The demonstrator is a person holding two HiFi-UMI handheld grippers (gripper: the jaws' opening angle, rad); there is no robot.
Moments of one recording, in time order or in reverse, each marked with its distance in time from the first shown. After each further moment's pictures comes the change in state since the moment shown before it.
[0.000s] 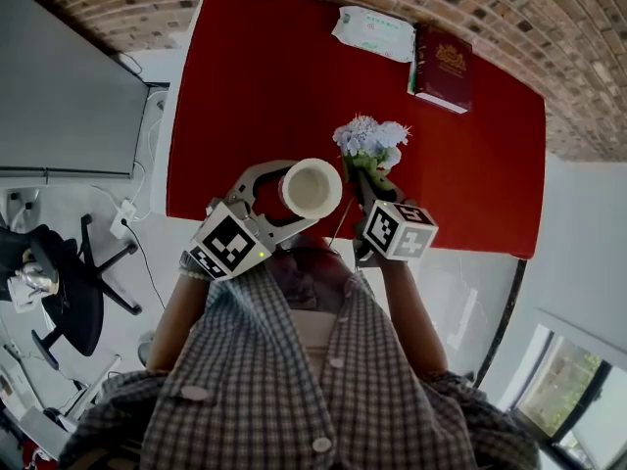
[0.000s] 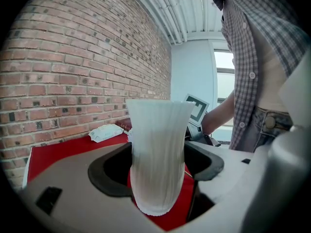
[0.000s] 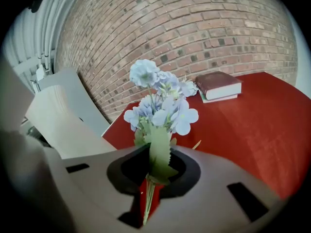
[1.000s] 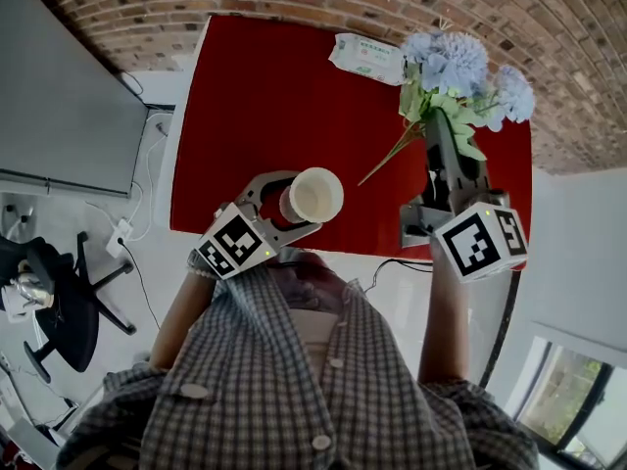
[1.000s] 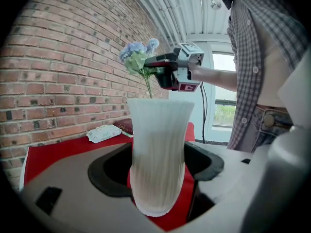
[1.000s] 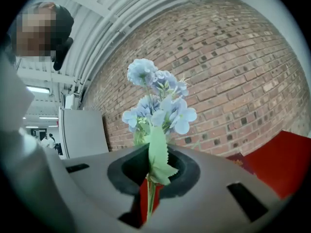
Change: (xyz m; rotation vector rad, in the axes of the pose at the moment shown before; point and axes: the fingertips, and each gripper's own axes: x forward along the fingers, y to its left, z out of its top) left arm 0.003 0.001 -0.001 -0.002 -0.015 -0.030; right arm -0.144 0.081 0.235 -0.177 -0.627 0.157
